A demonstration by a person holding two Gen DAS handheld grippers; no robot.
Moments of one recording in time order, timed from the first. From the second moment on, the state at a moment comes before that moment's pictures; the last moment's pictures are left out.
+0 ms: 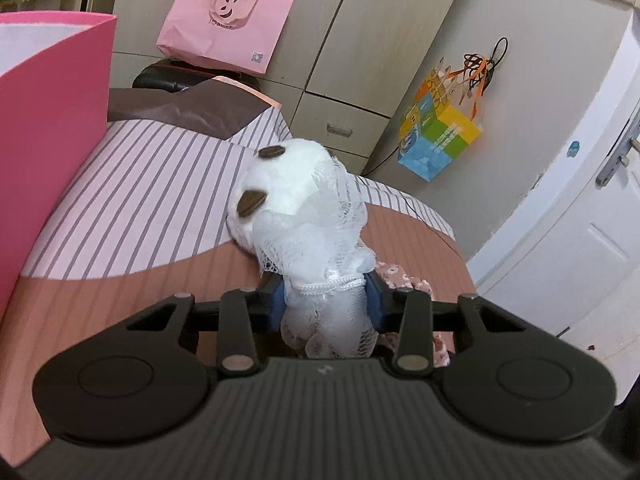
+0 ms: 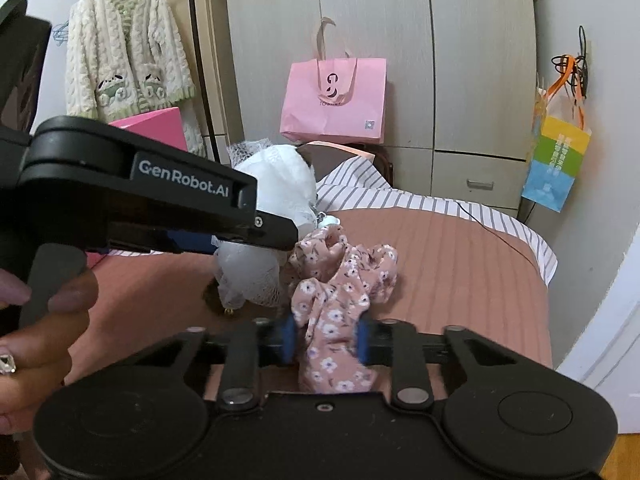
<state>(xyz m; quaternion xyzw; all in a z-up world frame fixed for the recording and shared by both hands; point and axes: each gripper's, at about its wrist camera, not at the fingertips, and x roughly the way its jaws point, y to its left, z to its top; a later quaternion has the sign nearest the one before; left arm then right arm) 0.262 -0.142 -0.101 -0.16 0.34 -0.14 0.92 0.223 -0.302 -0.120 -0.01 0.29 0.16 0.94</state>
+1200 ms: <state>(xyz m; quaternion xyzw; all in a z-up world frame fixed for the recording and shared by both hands) 0.162 -0.059 -0.101 -0.13 0.32 -0.17 0.92 0.136 -0.272 -0.109 0.07 0.28 0.17 0.94</state>
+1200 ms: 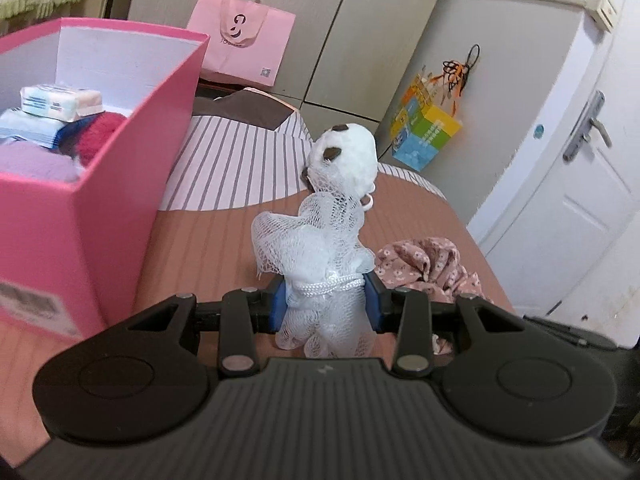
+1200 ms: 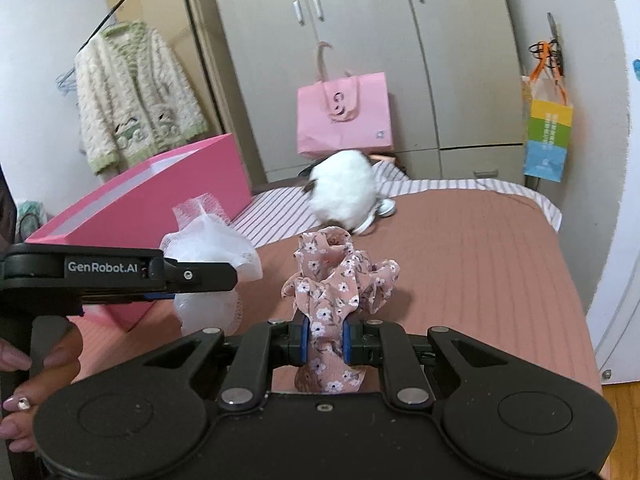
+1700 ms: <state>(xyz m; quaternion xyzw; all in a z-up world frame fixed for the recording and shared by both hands) 0.121 -0.036 -0.082 -0.08 0.36 -0.20 0.91 0.102 -0.232 -0.082 -0.01 0.34 0.21 0.92</state>
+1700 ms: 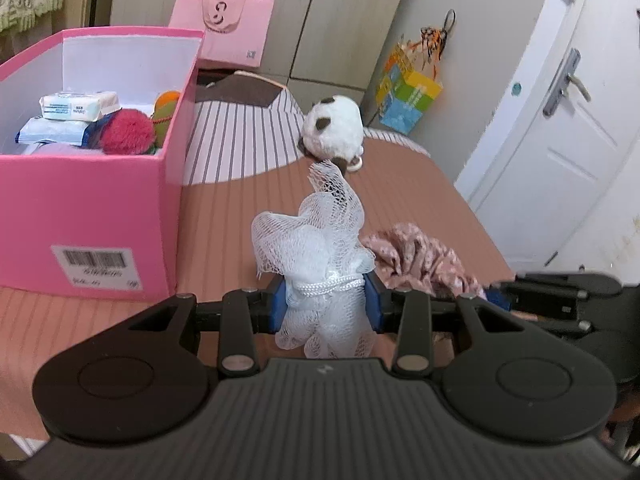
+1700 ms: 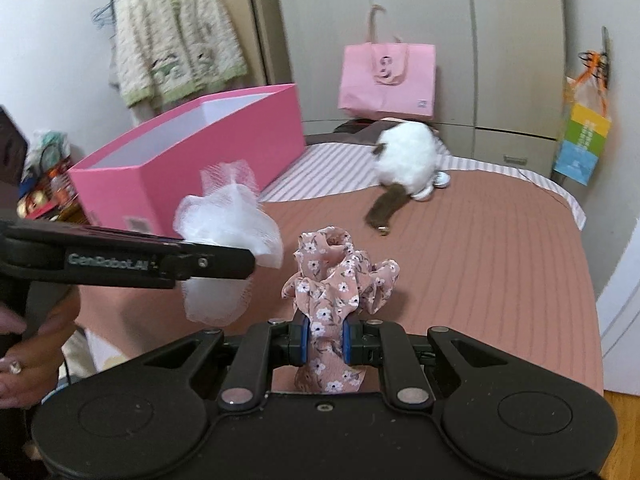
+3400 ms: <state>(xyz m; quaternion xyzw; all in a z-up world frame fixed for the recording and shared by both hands) 0.190 0.133 -0.001 -0.10 0.28 -0.14 0.94 0.217 -0.060 0.005 -0.03 0.23 0.36 0.90</state>
